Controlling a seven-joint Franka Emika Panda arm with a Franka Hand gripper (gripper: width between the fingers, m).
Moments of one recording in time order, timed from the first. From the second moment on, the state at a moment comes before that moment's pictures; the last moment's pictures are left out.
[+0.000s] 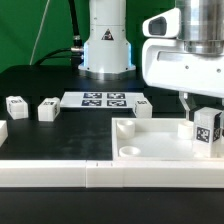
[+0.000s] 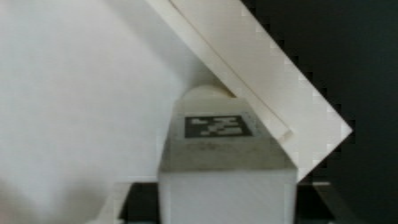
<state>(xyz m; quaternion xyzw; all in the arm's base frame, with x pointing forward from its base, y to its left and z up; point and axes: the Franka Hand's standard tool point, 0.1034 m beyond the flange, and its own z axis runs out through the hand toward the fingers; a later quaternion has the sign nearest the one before) 0.637 0.116 0.075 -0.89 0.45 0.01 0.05</state>
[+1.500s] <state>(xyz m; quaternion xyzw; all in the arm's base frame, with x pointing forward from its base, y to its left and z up) 0.635 0.123 0.076 -0.86 0.50 0.01 0.05</state>
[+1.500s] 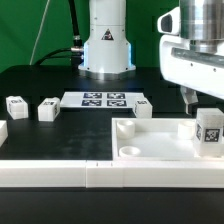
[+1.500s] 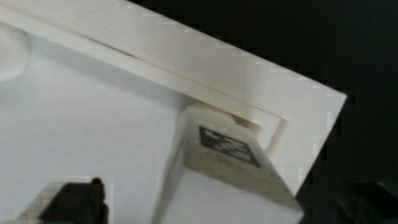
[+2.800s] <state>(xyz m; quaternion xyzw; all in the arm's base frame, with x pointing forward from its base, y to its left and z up) 0.636 0.121 0.074 -1.00 0.07 -0.02 0.03</state>
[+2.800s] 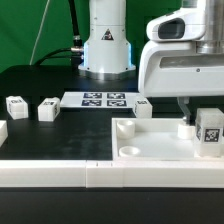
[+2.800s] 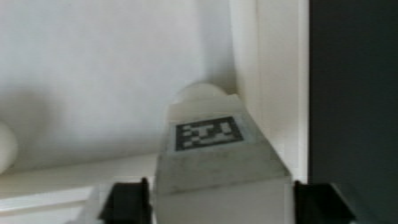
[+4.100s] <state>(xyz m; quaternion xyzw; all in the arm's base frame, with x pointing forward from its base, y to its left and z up) 0.636 0.116 0.074 -0.83 0.56 0.01 0.05</state>
